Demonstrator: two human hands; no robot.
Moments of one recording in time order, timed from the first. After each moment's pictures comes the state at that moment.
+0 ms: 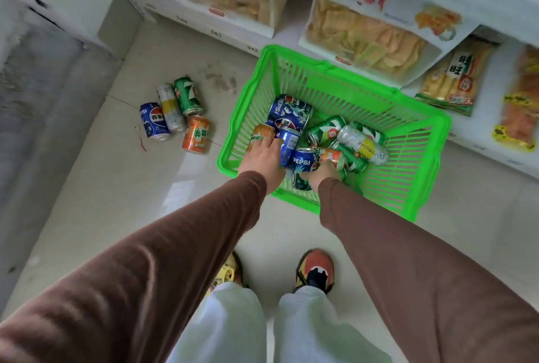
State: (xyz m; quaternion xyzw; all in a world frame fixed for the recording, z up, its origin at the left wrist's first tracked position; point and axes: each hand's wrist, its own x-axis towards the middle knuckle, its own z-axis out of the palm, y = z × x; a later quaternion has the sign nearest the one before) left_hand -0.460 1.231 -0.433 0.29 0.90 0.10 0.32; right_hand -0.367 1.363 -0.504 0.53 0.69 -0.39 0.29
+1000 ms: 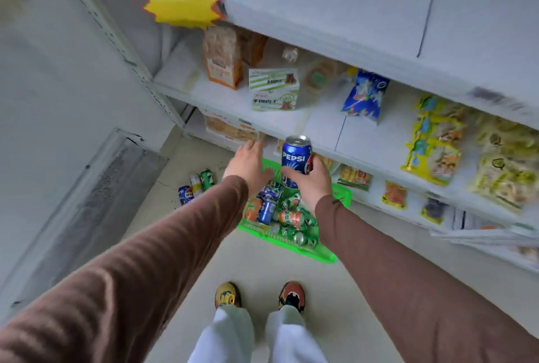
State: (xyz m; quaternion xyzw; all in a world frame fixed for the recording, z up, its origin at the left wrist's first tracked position) left_hand -0.520 1.249 0.014 0.30 0.90 0.21 0.24; right_hand -0.409 1.379 -0.031 0.44 0.71 -0.55 -0.03
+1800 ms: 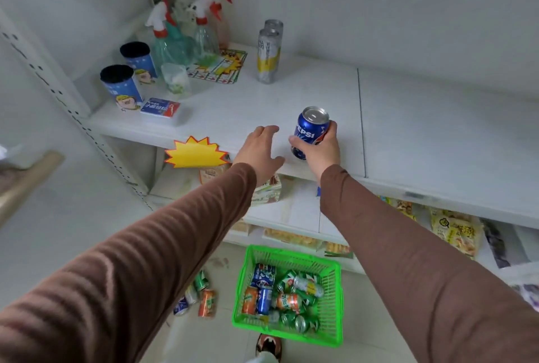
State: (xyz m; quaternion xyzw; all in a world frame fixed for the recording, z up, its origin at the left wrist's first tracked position) left_hand -0.666 1.337 0.241 0.43 0.84 0.31 0.10; right_hand -0.572 1.472 0.222 0.40 0.70 -0.51 -0.29
